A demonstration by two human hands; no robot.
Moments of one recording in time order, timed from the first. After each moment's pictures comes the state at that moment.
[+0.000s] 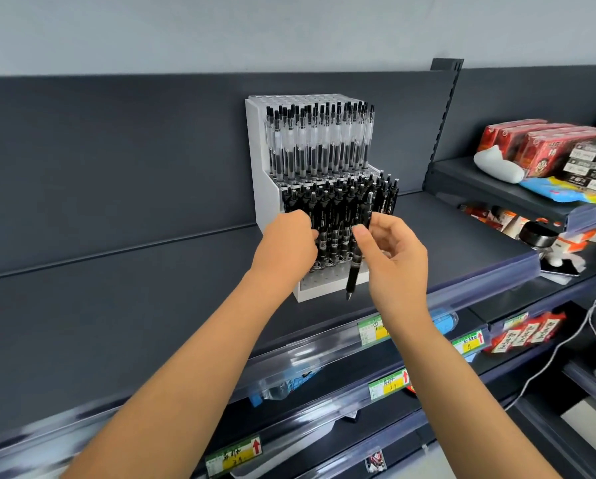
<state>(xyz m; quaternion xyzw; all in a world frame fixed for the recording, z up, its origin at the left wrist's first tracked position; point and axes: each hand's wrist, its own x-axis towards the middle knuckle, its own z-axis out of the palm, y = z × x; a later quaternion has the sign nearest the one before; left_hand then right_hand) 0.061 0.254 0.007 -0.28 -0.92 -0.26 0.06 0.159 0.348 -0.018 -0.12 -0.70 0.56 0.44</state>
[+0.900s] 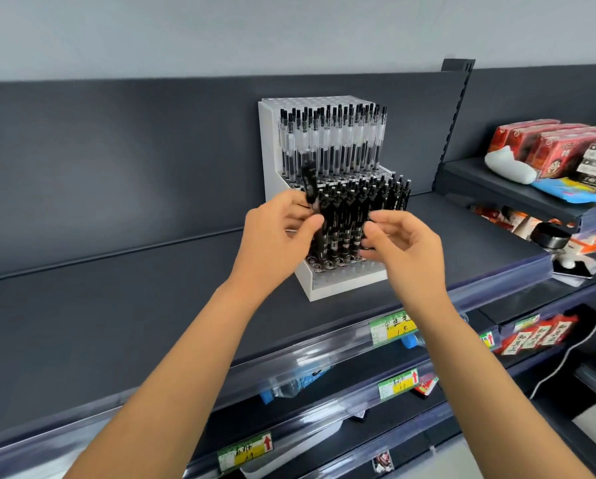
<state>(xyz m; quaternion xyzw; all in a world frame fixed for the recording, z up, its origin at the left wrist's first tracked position) 0.068 0.210 0.009 -0.35 -0.74 -0.57 0.11 0.158 0.359 -0.011 -0.10 -0.69 0.61 0.37</state>
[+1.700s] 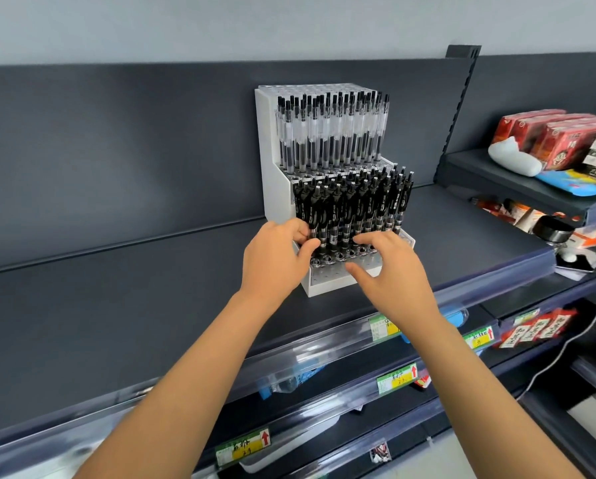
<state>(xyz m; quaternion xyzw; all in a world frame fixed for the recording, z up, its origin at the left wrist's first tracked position) 0.050 0.225 -0.037 -0.31 -0.86 -0.37 0.18 0.151 0.370 -0.045 -0.12 -0.92 0.25 0.28</state>
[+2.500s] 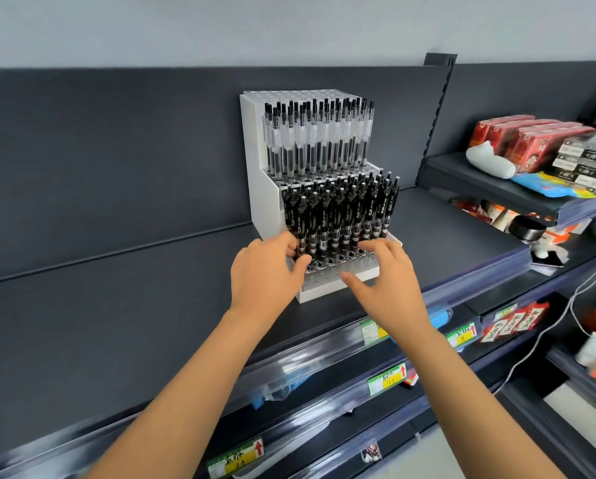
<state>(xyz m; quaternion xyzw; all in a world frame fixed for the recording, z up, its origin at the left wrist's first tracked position) 0.054 0.223 -0.043 -0.30 -0.88 -0.31 0.19 0.155 0.372 -0.057 -0.18 -0.90 0.26 0.29</state>
